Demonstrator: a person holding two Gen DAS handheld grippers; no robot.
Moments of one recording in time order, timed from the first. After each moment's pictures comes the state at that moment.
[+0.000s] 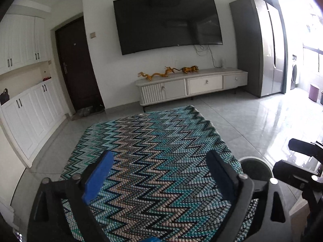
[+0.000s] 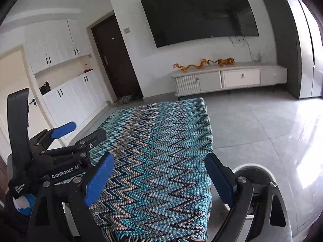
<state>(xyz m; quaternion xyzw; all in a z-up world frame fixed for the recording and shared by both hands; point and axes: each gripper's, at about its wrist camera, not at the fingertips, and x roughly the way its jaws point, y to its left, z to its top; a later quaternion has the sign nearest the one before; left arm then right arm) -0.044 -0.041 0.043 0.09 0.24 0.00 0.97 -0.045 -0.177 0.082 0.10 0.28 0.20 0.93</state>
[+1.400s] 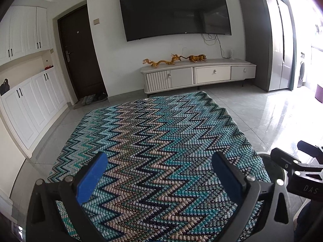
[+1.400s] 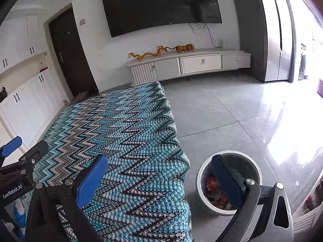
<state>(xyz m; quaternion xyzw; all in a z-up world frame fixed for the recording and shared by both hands) 0.013 -0.022 -0.014 0.08 0.29 0.01 0.95 0.027 -0.183 0.009 0.10 0.34 0.04 0.94</state>
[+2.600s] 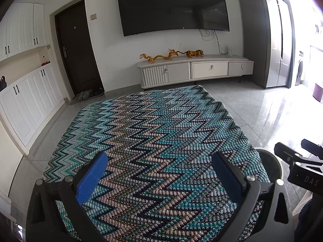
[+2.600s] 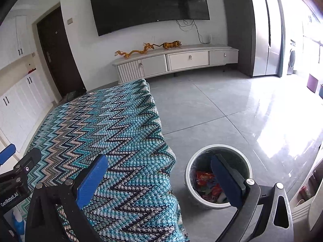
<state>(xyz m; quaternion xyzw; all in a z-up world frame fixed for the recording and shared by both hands) 0.012 -0.025 -0.023 0.08 0.31 0.00 0.95 0.022 -0.194 0.004 0.10 0.35 -0.01 0.93</state>
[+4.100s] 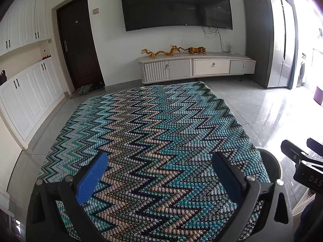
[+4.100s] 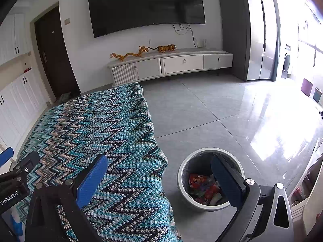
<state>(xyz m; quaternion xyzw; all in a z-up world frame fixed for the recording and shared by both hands) 0.015 -0.021 -0.029 0.06 0.32 0.01 0.95 0.019 -0.195 0.006 0.09 0.34 -0.03 0.94</state>
